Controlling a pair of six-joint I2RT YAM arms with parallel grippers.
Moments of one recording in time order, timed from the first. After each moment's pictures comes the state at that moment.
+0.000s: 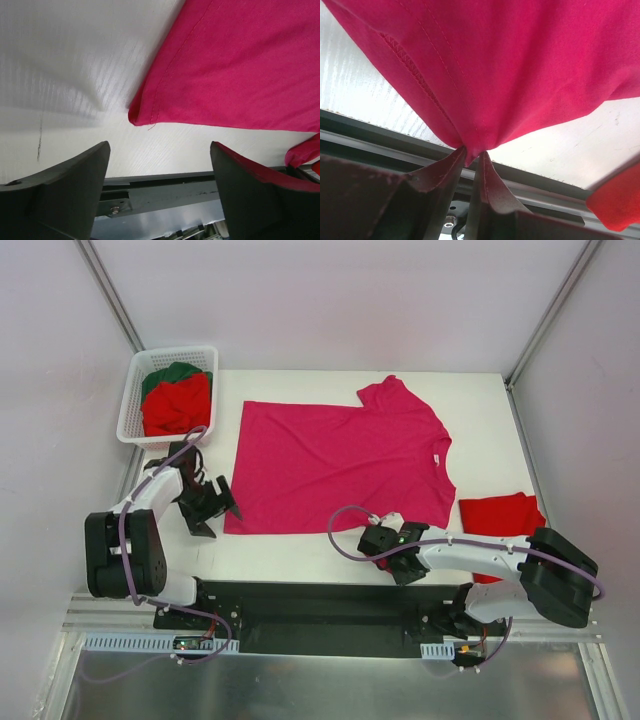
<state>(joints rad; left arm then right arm) 0.08 1.43 0.83 -0.87 0.31 -0.44 1.11 1.32 0.64 -0.93 0.34 0.72</state>
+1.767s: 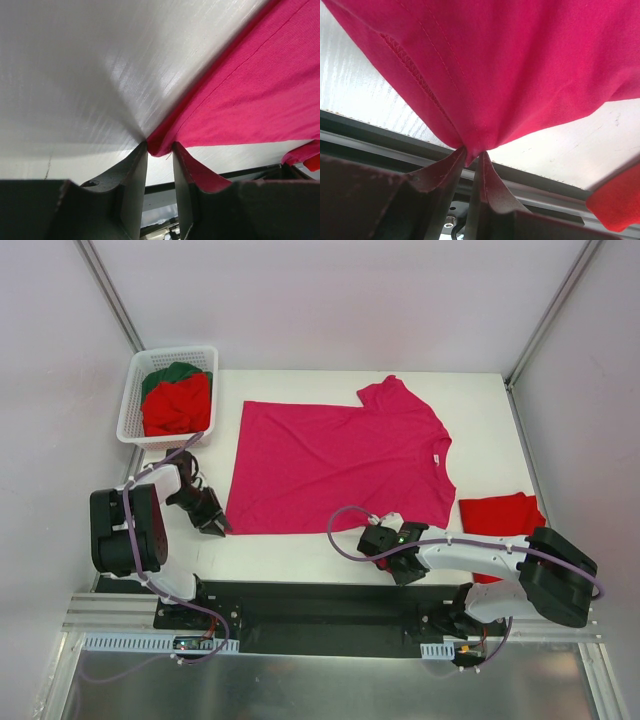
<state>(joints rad) 0.16 1.58 0.80 -0.79 0.36 -0.39 1.11 1.32 0.64 -0.93 0.33 0.71</state>
